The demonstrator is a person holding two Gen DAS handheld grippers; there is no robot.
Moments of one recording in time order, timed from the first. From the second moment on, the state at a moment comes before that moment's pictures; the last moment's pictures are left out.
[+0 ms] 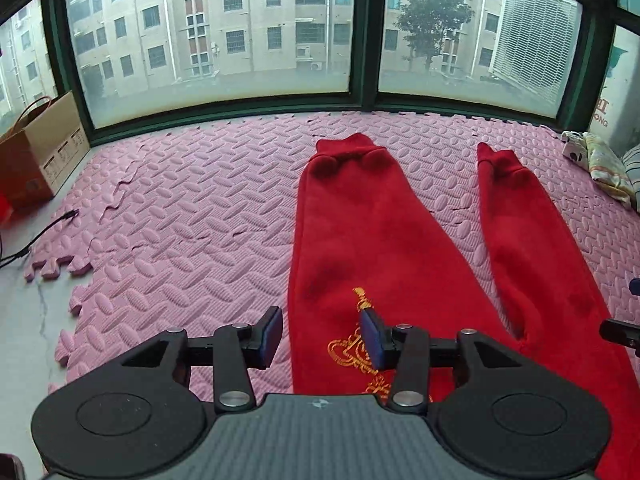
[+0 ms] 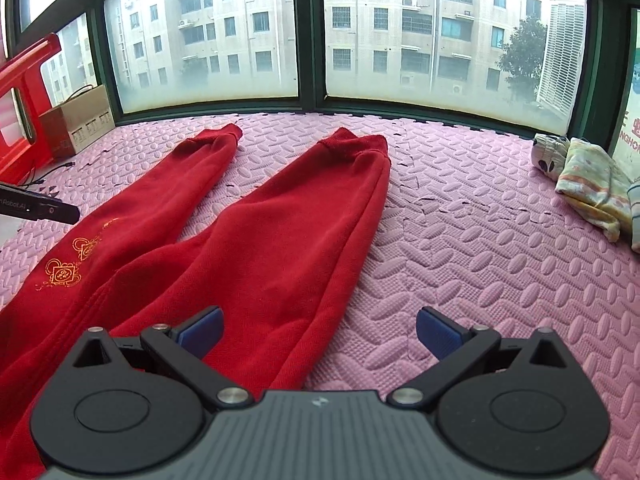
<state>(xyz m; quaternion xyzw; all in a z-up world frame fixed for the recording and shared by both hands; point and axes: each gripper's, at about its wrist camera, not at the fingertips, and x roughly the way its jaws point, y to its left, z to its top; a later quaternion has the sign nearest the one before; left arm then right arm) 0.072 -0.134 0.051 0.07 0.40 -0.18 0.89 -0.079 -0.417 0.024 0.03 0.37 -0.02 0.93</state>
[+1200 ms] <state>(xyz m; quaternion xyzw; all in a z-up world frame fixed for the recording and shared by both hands) 0.033 -0.110 0.026 0.06 0.41 -0.16 0.89 -0.112 -0.396 0.018 0.02 0.42 -0.10 0.90</state>
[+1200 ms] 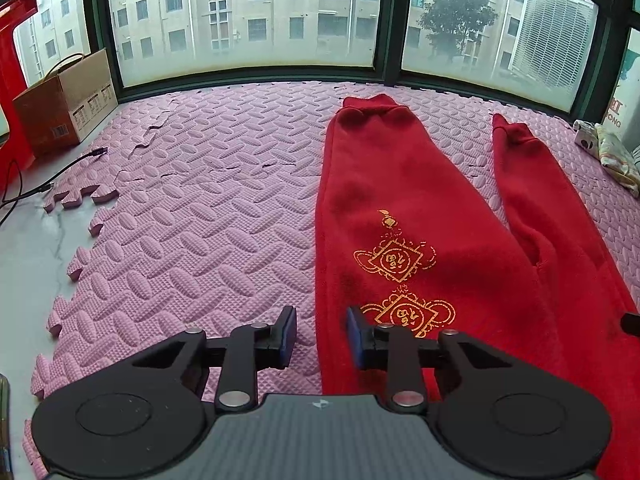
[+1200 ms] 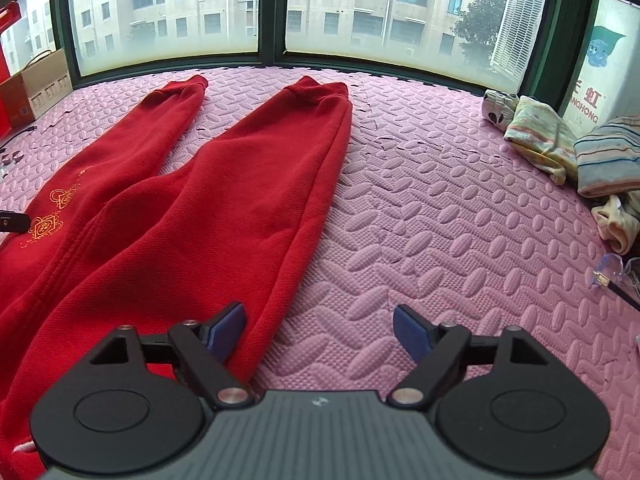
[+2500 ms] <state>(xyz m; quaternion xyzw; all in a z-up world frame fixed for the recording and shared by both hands) 0.032 -0.106 0.026 0.06 0.41 -0.16 0.90 -0.173 -0.346 0.020 -0.03 0.36 -0.03 0.93</state>
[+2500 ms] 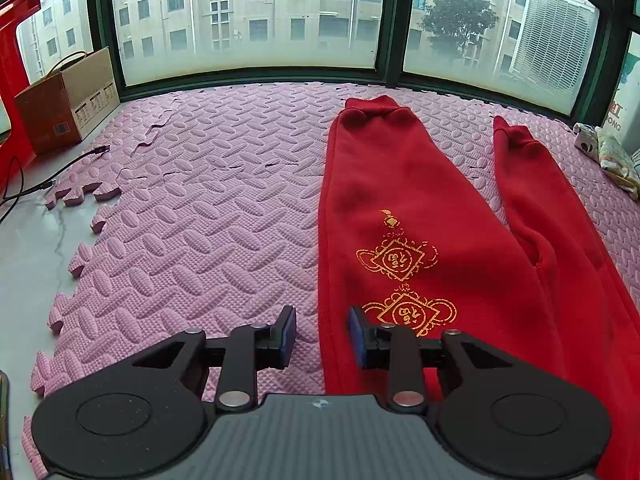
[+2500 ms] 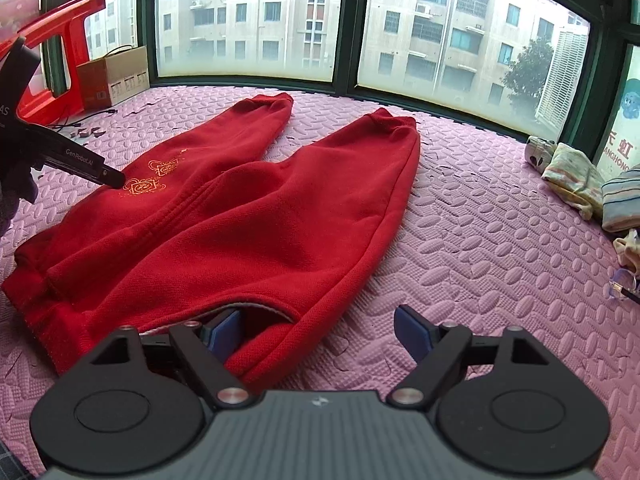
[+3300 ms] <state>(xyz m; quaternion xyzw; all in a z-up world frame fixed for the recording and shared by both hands) 0.030 -0.107 0.023 0.05 0.41 -0.16 0.90 -0.196 -0.306 -0.001 -0.19 0.26 -0.22 0.92</state>
